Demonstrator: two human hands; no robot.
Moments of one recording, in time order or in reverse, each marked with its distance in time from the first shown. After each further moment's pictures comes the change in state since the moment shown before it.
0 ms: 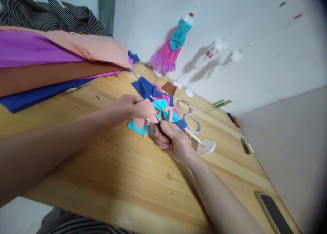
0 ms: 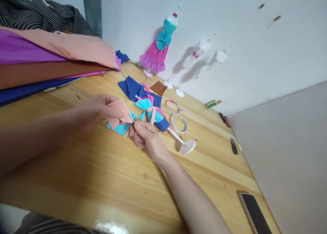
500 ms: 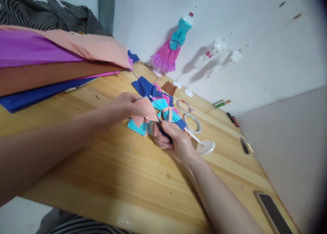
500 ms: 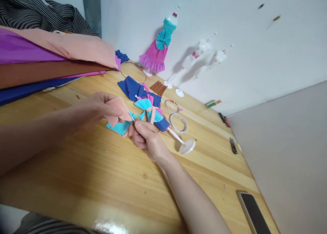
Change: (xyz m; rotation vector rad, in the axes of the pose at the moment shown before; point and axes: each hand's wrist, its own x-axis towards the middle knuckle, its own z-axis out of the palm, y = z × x) left_hand 0.003 -0.003 -0.003 -0.072 0.013 0.025; right_hand -0.002 -0.004 0.000 0.034 -0.005 0.011
